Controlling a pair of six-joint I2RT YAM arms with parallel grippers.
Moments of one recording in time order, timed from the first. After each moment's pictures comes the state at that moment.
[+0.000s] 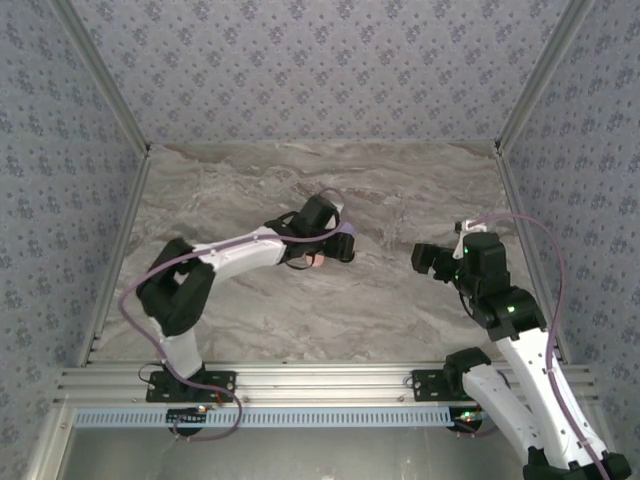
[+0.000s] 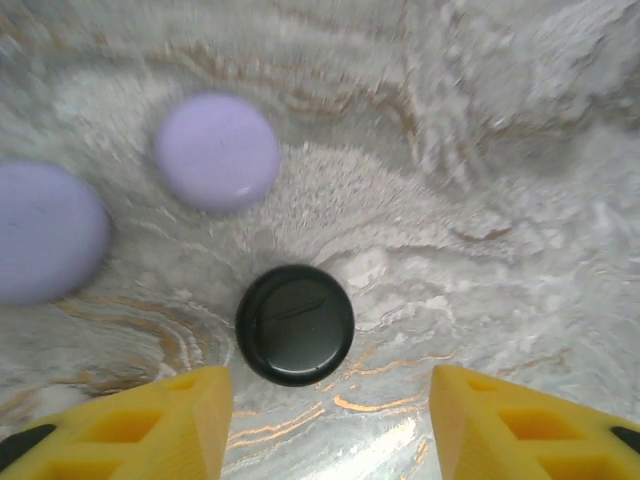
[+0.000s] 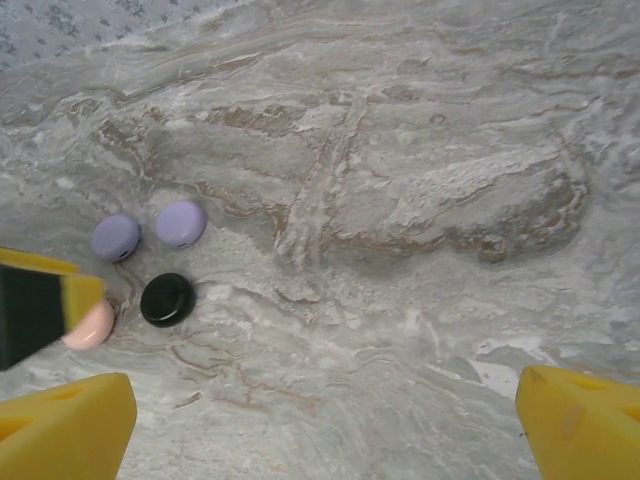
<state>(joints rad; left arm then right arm) -0.81 1.76 1.21 -0.24 0.06 -0.46 0.27 0.64 0.79 -0.77 0.09 0.35</state>
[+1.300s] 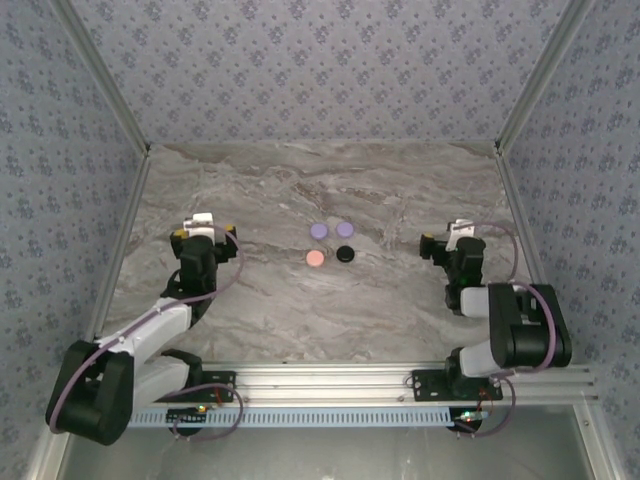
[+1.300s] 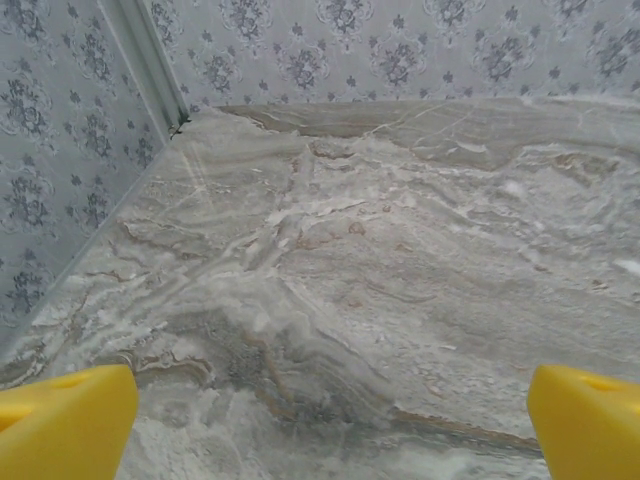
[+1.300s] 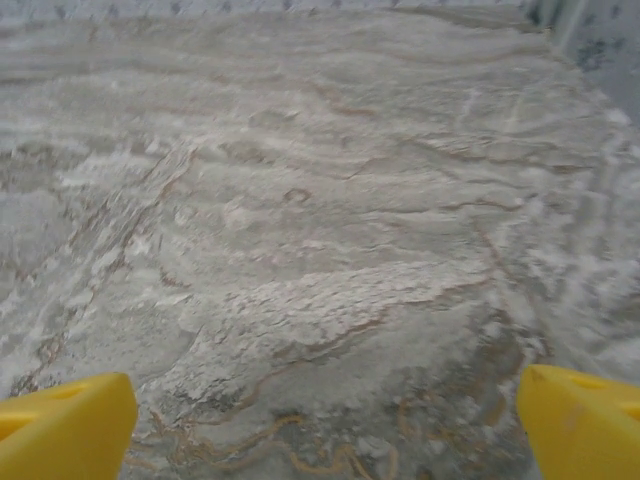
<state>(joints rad) -0.30 1.10 0.35 0.41 -0.47 -0.05 -0.02 1.47 0.29 0.77 0.05 -0.01</state>
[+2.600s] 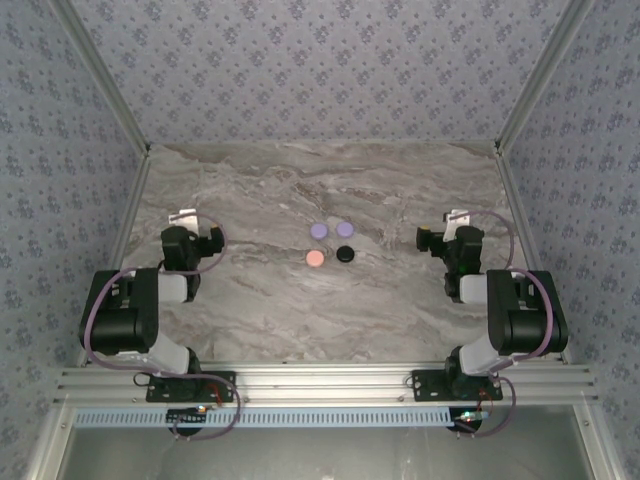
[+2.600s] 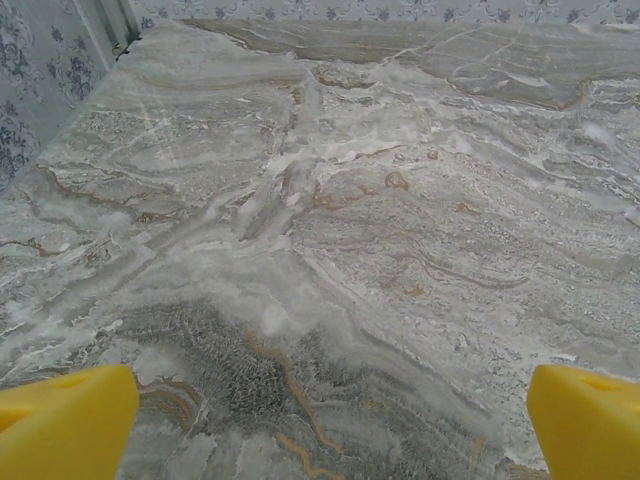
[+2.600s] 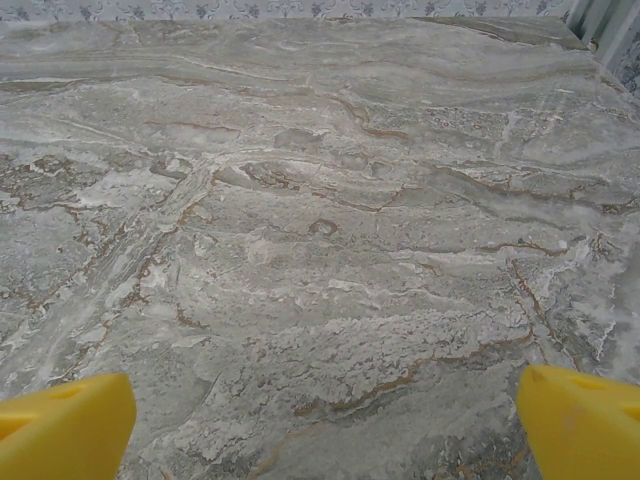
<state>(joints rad) 0.03 1.53 0.40 0.74 -0.06 -0.02 -0.04 1.52 0.38 0.73 0.00 -0.03</state>
